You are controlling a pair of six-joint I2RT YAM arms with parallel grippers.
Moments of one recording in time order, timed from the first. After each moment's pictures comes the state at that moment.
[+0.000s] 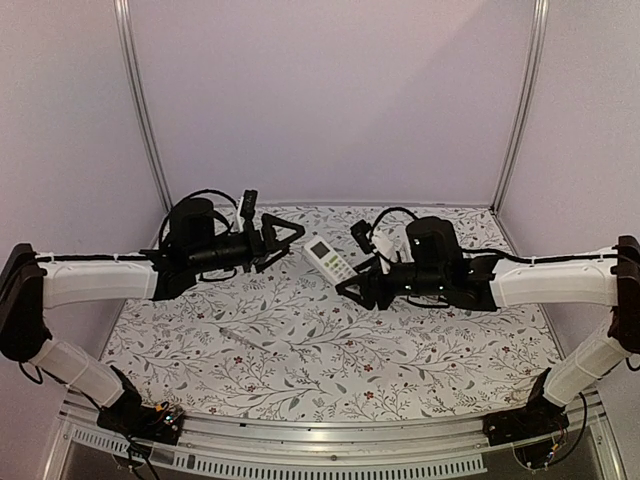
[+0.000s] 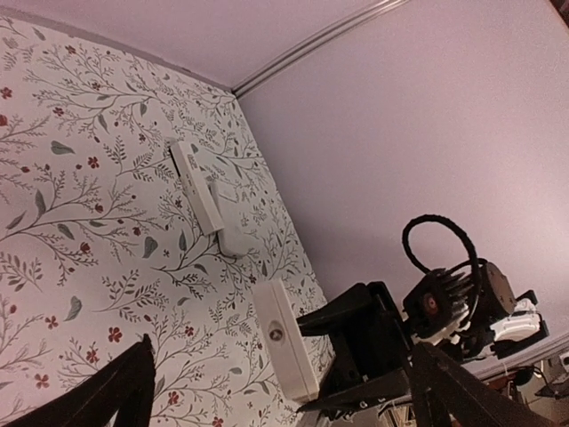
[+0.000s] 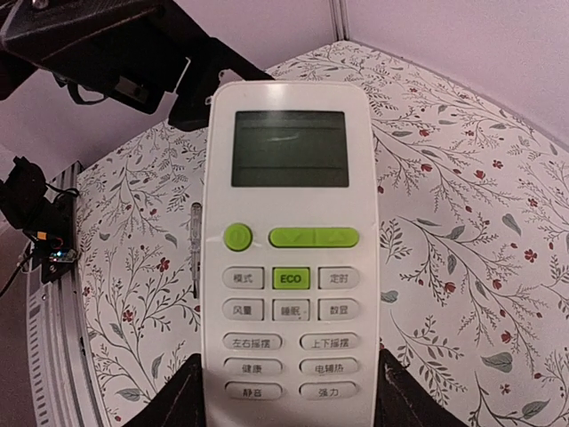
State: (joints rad) left arm -0.65 1.41 0.78 0.44 0.42 -0.92; right arm 0.89 1.50 0.89 0.16 -0.22 0.11
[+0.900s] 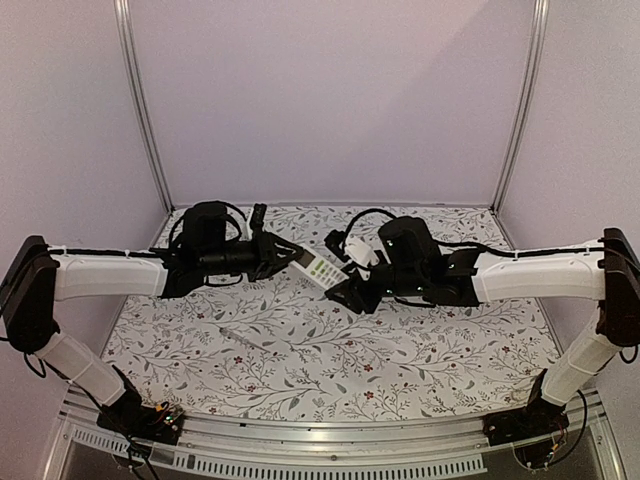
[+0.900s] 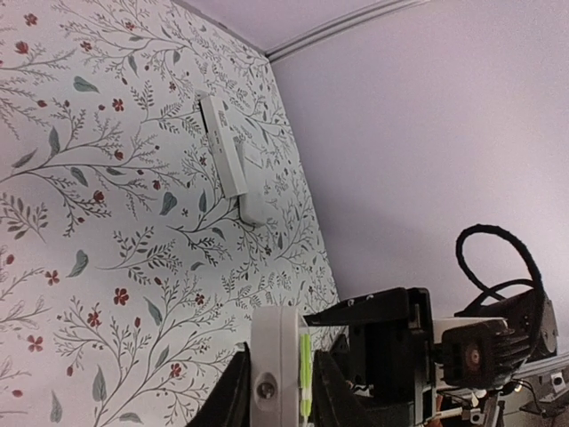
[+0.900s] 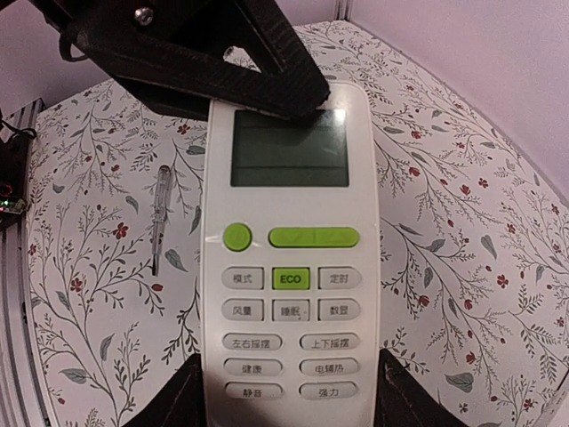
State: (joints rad) left arm -0.66 1.49 0.82 0.37 0.45 -0.99; right arm 0.97 1.59 1.04 0.02 -0.06 -0.09
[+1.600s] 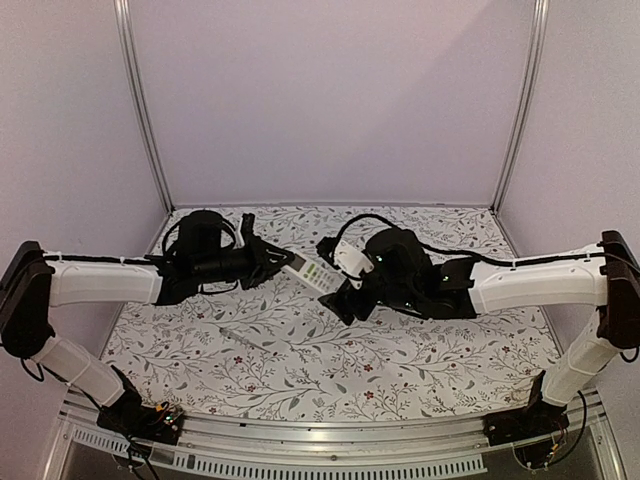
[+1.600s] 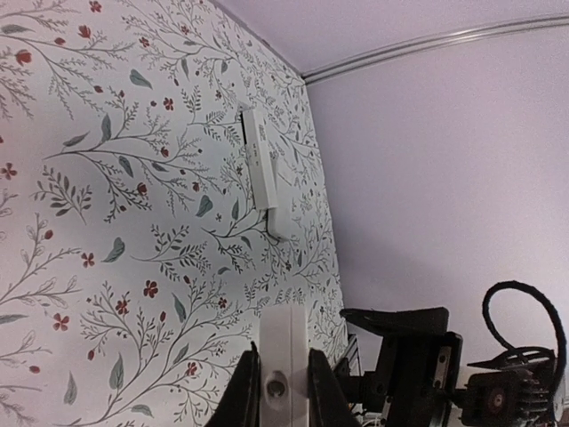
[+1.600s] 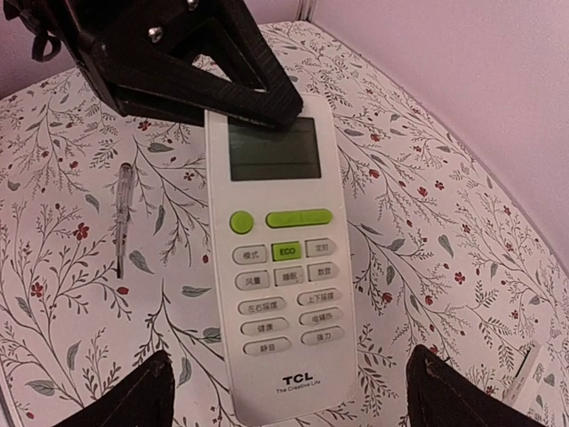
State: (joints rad) left arm -0.66 1.45 0.76 0.35 0.34 -1.08; right arm 1.06 1.59 1.04 0.01 0.18 -0.12
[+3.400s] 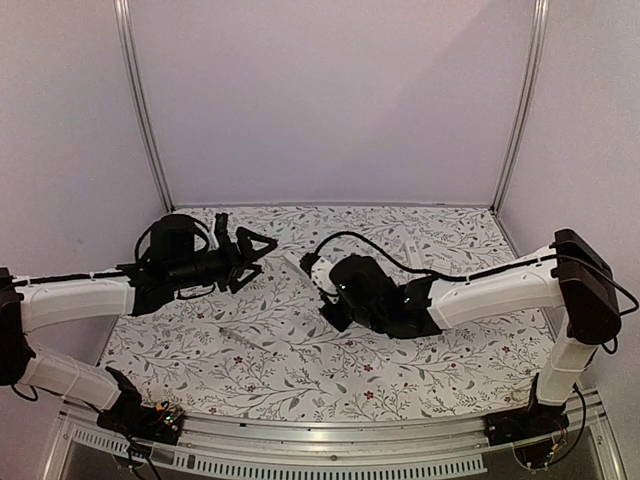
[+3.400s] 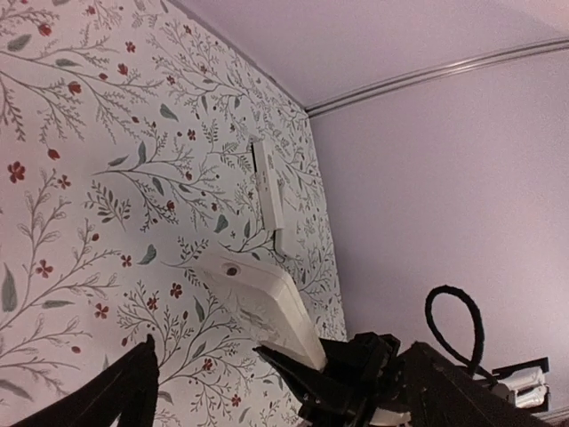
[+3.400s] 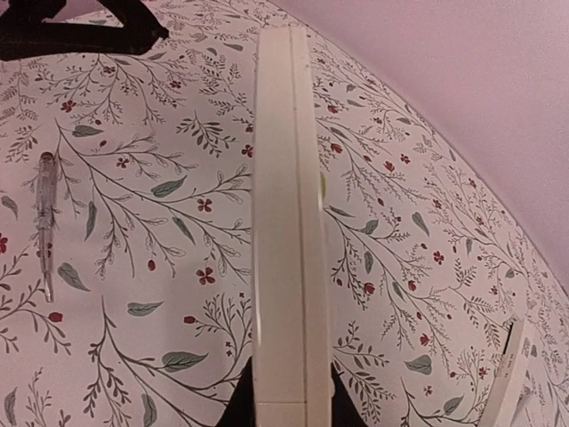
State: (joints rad) left arm -0.60 1.28 0.64 0.31 0.31 -1.11; right arm 1.16 1.82 1.12 0.09 0.54 -0.10
